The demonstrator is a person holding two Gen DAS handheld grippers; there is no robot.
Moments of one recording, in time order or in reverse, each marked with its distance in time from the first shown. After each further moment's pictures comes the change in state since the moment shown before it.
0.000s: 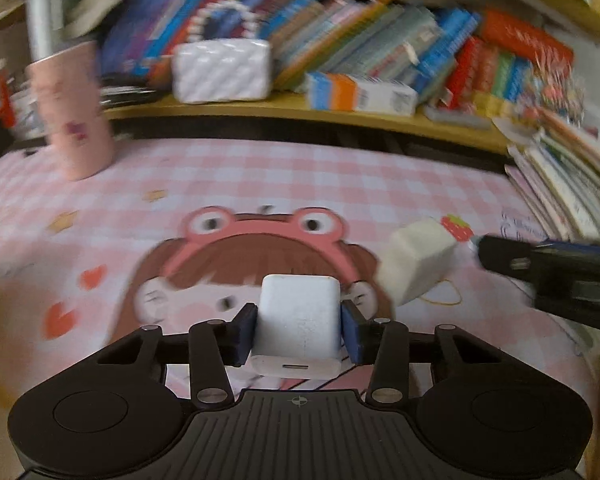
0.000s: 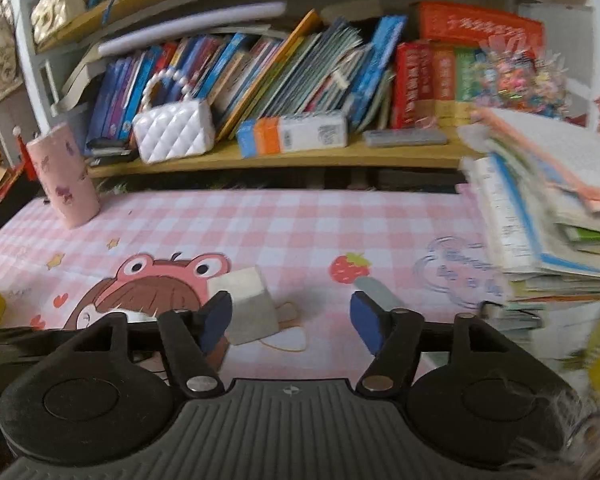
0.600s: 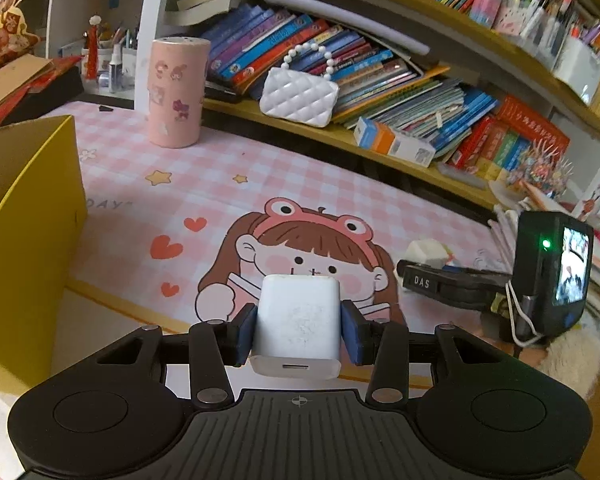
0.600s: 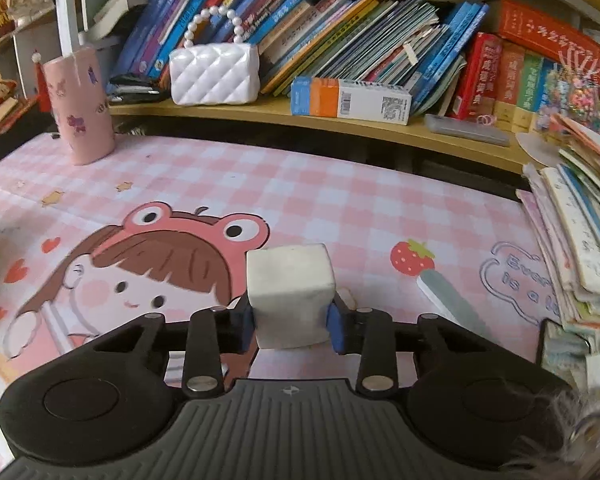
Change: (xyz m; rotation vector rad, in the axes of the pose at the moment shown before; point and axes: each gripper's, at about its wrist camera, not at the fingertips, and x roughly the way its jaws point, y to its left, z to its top) left arm -0.105 0.059 -0.032 -0.210 -0.058 -0.057; right arm 0.039 0.040 -0.016 -0.151 0.048 0.001
